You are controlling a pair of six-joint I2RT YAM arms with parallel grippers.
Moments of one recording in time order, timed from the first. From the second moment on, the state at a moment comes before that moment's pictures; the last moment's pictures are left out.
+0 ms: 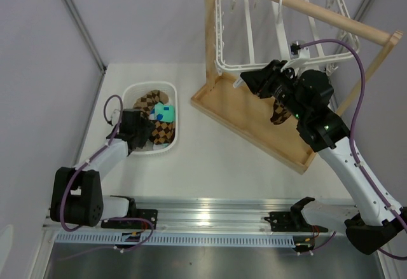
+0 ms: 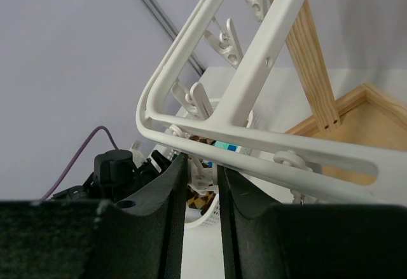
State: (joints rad) left arm -0.12 1.28 0.65 -0.19 -0.18 -1.09; right arm 0.54 1.12 1.39 -0.24 -0.07 0.53
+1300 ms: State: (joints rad) left arm -0.10 1.33 0.71 -0.11 -0.13 -1.07; right arm 0.52 1.12 1.39 -0.24 -0.10 0.55
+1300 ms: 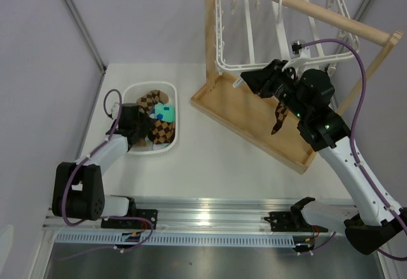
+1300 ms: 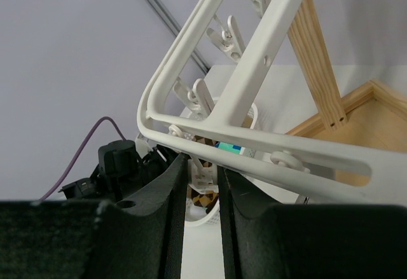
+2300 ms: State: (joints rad) left arm -0.20 1.15 0.93 -0.17 -0.02 -0.64; right arm 0.51 1.12 1.37 -0.21 -0.12 0.57
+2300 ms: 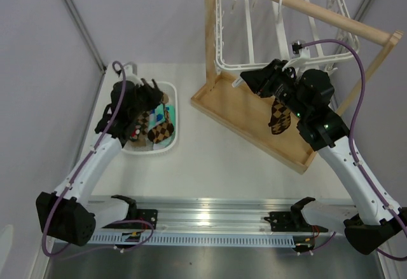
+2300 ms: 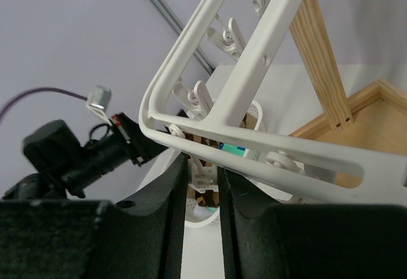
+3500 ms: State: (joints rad) left arm -0.90 1.33 1.40 -0.24 -0.04 0.38; right arm 0.50 1.12 1.37 -0.20 -0.15 0.57
